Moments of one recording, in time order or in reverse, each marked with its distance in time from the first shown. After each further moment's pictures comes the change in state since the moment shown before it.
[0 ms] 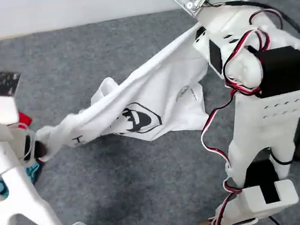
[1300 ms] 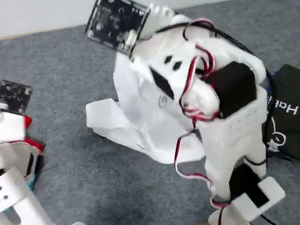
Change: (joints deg) left arm 1.1 -14.1 7.8 -0.2 -8.7; right arm -20.3 1.9 0.0 -11.9 1.3
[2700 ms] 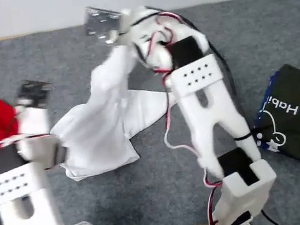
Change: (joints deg) left arm 14.9 0.0 14.4 -12.8 15.8; right arm 7.0 8.2 32.3 -29.3 18.4
